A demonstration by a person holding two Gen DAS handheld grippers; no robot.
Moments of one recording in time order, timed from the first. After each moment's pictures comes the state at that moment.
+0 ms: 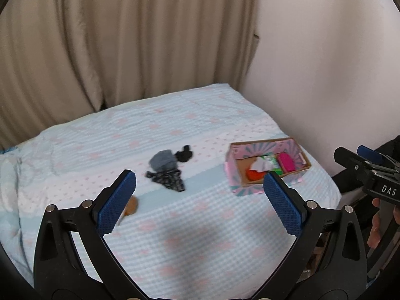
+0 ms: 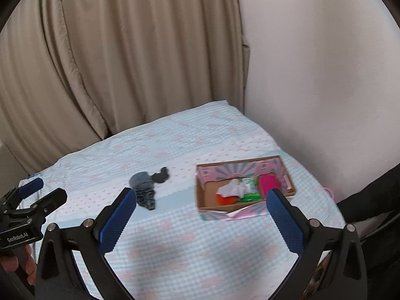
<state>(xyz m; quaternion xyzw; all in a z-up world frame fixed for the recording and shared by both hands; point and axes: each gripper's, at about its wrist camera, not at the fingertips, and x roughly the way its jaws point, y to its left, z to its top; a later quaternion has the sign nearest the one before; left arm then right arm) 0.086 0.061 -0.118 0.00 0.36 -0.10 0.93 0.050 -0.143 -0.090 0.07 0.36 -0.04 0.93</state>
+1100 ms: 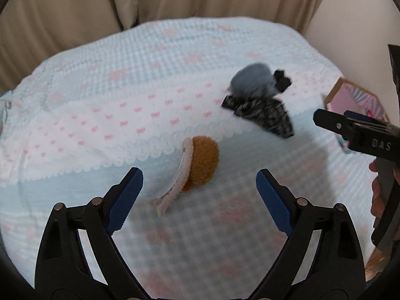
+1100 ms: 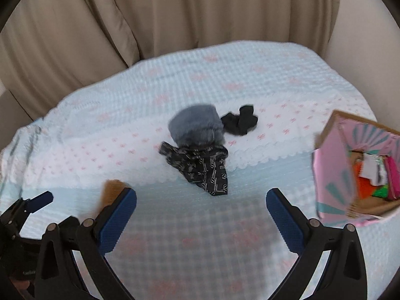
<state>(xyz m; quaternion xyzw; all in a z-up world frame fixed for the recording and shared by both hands) 0.204 0.225 -0.428 -0.02 0.47 -0.04 0.88 0.234 0.047 -0.371 0.02 0.47 0.08 0.88</state>
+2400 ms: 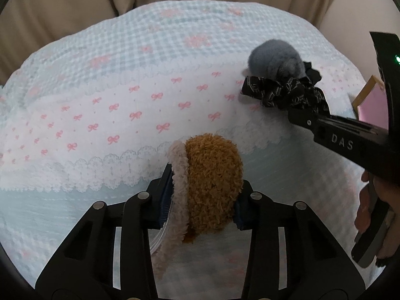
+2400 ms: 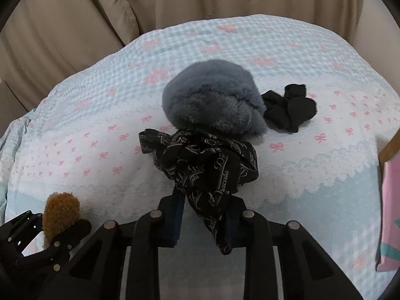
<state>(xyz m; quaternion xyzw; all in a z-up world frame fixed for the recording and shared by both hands) 0.267 0.211 -0.486 -0.02 0.47 -0.02 0.88 0.312 0.080 -0.464 0.03 0.48 0.11 0.87</state>
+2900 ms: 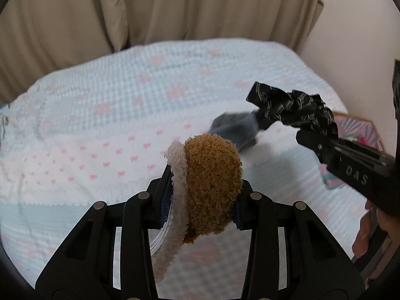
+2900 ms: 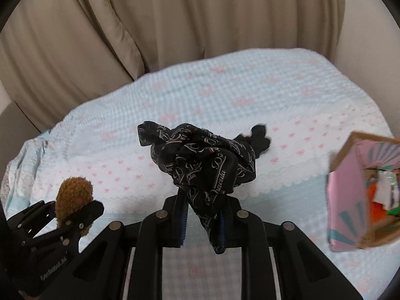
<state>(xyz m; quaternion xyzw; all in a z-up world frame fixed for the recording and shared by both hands) 0.247 0.179 -0.355 -0.03 0.43 -0.04 0.90 0.265 0.046 -0.339 0.05 0.44 0.10 0.89</state>
